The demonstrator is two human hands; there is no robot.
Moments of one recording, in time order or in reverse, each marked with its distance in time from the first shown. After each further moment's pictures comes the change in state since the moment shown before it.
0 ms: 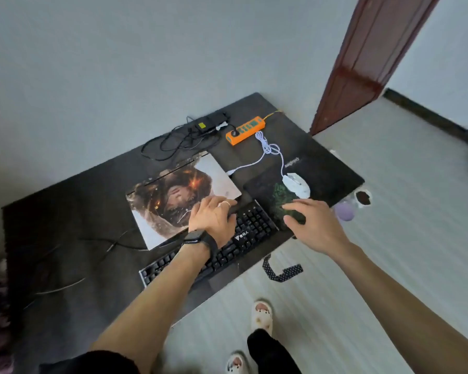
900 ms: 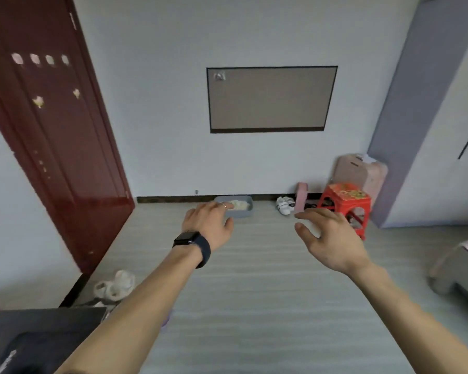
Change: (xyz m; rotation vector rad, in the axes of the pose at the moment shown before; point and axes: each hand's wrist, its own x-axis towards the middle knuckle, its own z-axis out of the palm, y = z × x) left_hand -0.109 0.663 -0.030 0.032 0.073 1.127; right_hand -0.440 0.317 -0.351 -0.177 0.895 0.729
